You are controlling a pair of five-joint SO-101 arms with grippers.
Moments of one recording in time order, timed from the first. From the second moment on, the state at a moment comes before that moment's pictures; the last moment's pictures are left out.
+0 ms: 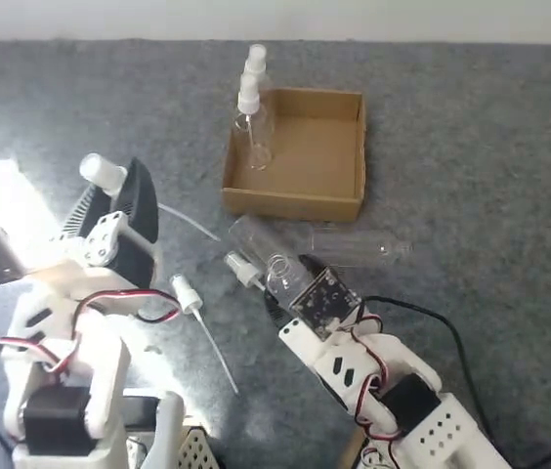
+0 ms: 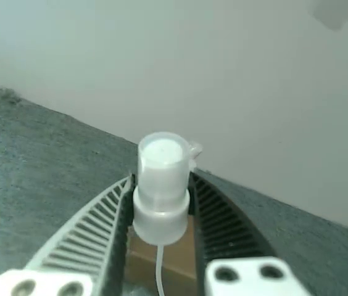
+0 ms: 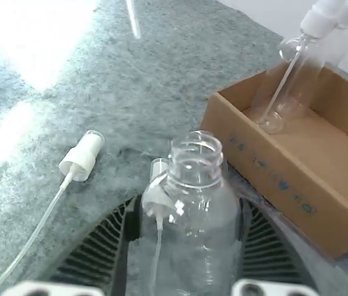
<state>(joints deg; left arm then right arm) -5.0 -79.0 45.7 57.7 30.6 -44.3 -90.1 90.7 34.8 9.2</state>
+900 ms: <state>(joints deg) 7.5 -79.2 47.3 57.7 29.6 -46.2 -90.1 91.0 33.8 9.8</state>
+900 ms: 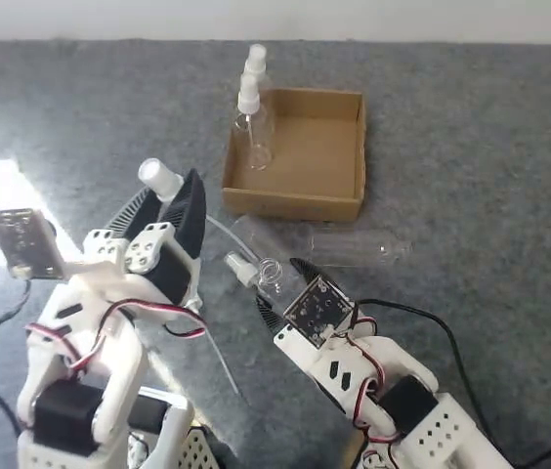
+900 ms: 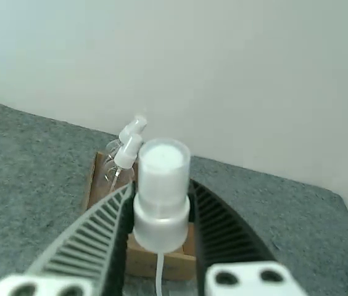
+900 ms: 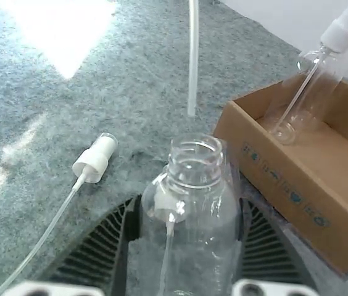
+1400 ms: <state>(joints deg) 11.1 -79.1 49.1 57.7 28.1 -46.4 -90.1 91.0 33.8 9.8</state>
